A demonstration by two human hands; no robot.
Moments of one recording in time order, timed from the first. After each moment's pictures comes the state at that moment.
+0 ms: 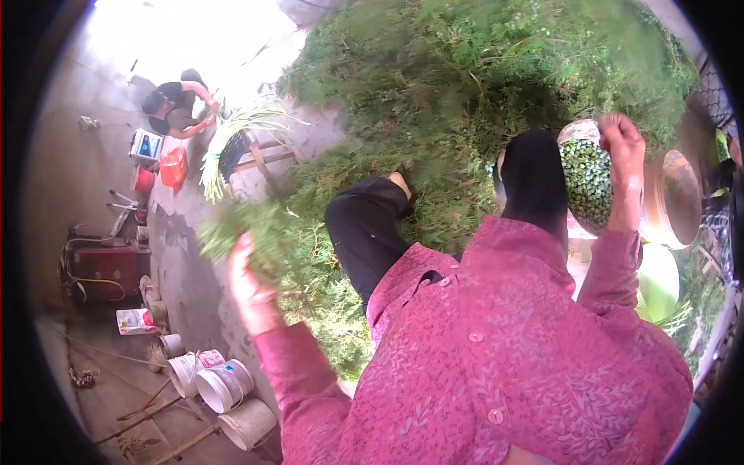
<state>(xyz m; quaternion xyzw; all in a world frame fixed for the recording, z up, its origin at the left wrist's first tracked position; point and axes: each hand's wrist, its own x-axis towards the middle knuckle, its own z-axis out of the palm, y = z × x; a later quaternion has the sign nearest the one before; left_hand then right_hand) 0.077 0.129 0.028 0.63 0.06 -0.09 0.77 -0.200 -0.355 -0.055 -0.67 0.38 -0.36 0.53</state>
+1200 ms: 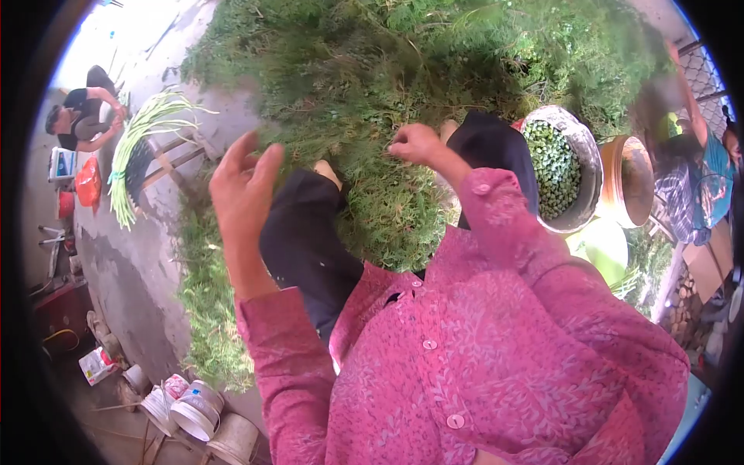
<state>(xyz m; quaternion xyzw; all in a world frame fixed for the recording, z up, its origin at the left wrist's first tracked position) 0.152 -0.042 -0.039 0.87 -0.23 -0.10 0.43 0.023 -0.267 -0.221 -0.84 0.30 0.10 0.44</state>
